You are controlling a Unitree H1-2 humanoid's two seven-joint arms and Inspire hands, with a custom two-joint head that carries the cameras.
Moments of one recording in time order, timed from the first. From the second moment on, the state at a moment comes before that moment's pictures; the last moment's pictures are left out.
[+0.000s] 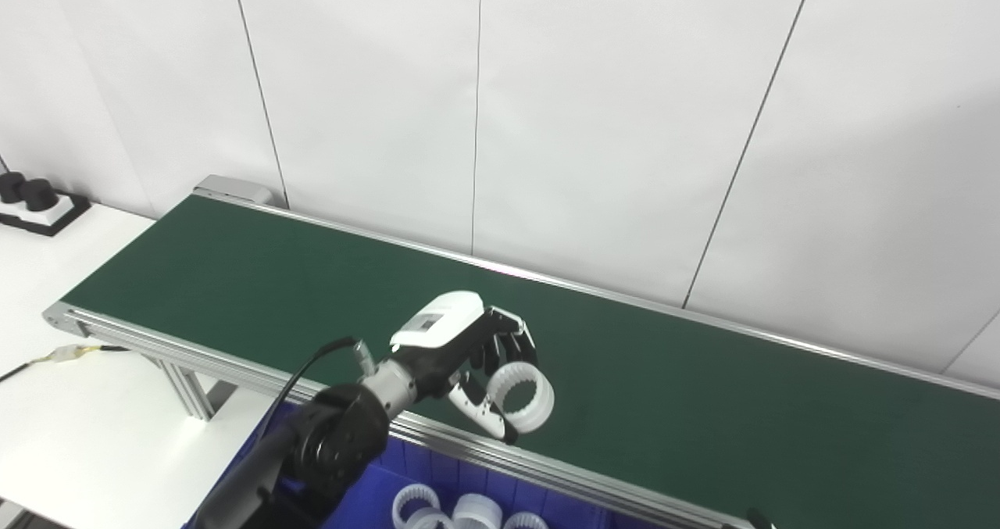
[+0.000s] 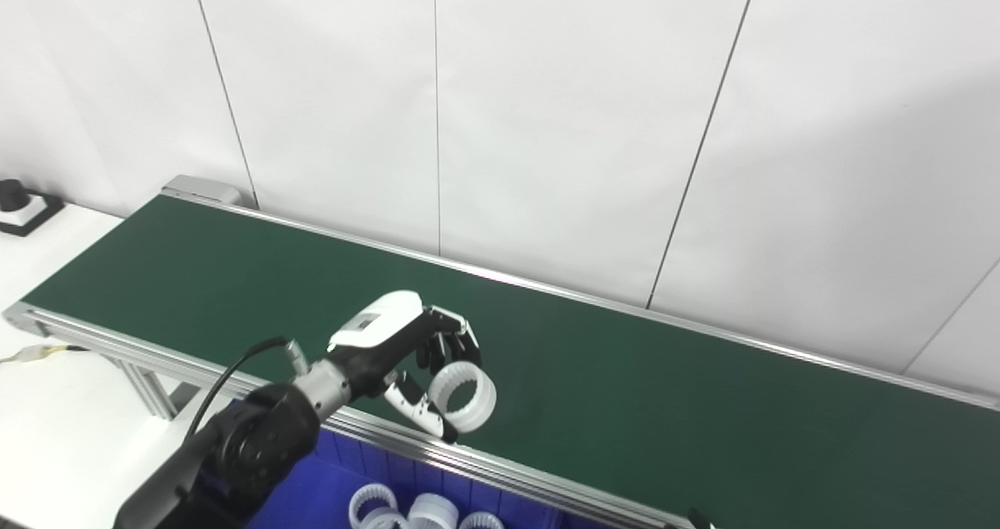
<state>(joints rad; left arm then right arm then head) -0.07 0.36 -0.19 -0.36 0.60 0.18 -0.26 0.12 -0.08 0.11 0.20 -0.02 -0.38 0.13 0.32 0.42</state>
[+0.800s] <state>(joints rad) 0.17 0.24 -0.14 -0.58 0.64 0.29 -0.30 0.17 -0.13 0.07 -0.03 0.07 -0.21 0.16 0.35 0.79</state>
